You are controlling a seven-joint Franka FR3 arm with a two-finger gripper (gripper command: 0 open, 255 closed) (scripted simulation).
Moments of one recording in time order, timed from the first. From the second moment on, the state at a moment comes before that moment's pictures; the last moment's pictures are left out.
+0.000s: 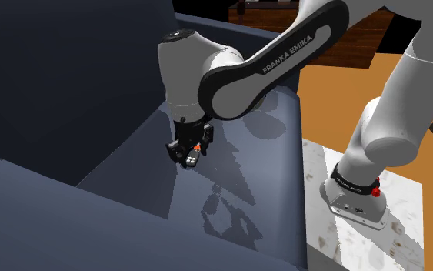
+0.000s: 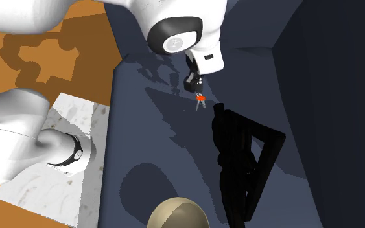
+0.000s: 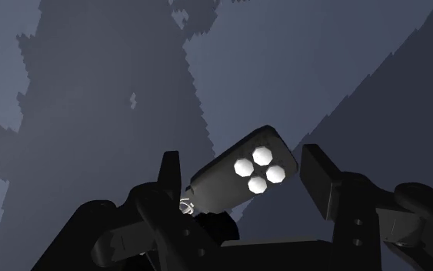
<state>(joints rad) 0.14 -0.01 0.57 -2.15 -0.01 2.16 0.91</state>
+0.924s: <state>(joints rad) 0.13 -0.08 0.56 -2.02 0.04 1.97 0.87</state>
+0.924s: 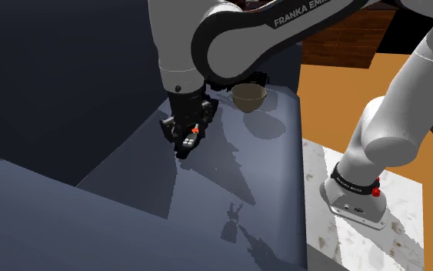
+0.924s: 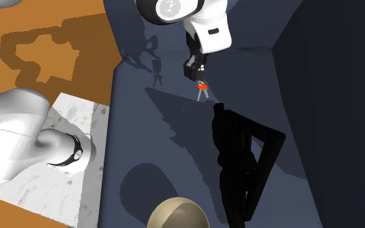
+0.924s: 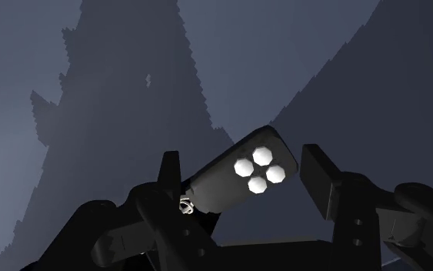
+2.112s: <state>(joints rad) 0.03 -0.30 0.35 -2.16 0.10 1.89 0.53</state>
